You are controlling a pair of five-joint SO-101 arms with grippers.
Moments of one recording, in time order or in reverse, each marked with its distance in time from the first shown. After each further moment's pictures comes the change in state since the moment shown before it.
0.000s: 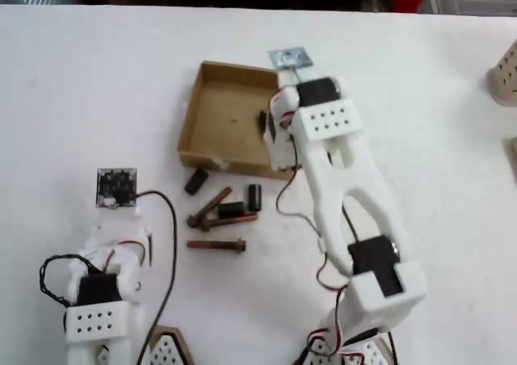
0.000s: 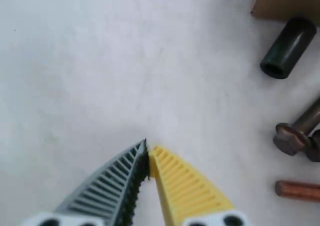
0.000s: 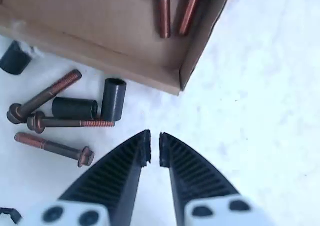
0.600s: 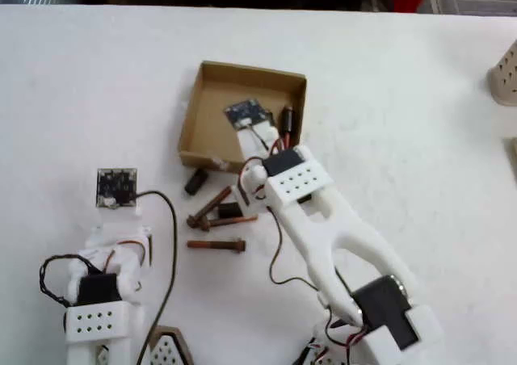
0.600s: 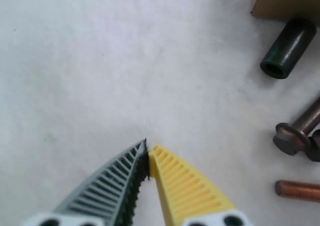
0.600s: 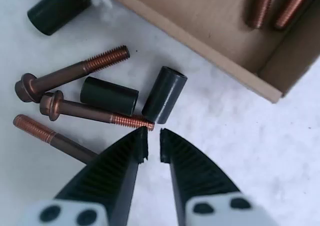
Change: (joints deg) left arm 0.0 0.0 0.0 0.0 0.0; right arm -11.3 -12.1 33.4 -28.8 -0.5
